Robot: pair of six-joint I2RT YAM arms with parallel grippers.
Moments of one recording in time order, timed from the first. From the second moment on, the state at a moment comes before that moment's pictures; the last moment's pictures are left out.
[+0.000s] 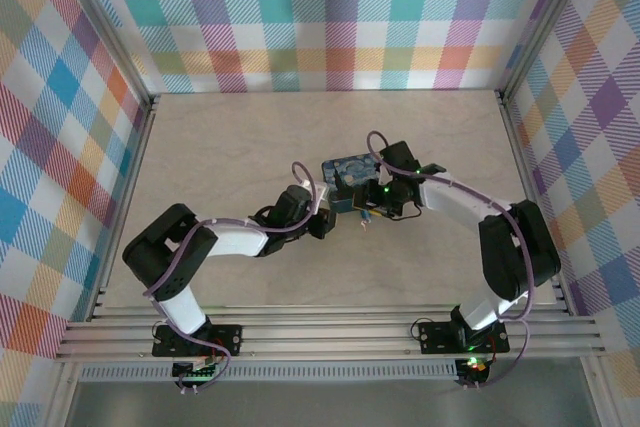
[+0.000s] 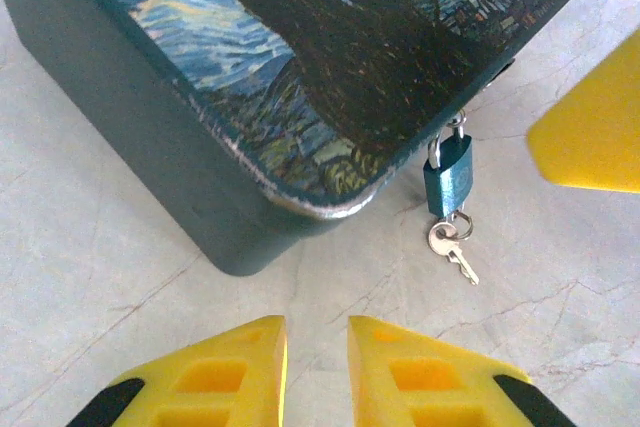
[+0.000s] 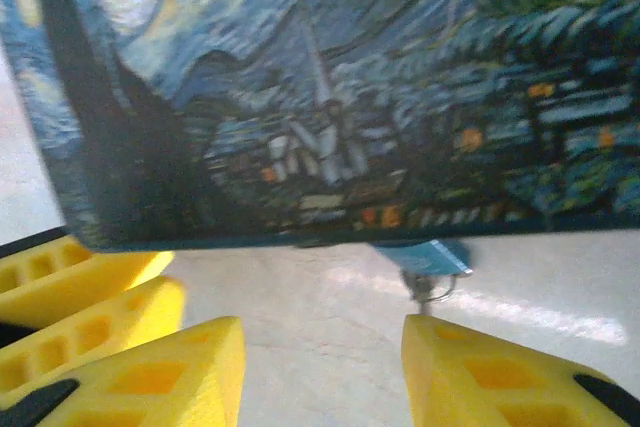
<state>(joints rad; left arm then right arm) -0.74 1.68 0.69 0.38 0.11 -0.38 0.46 1.62 1.02 -0.53 -0.34 0.59</state>
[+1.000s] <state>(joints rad) -0.74 1.63 0.58 0.39 0.06 -0.42 0.62 1.74 1.04 -0.52 0.07 0.43</state>
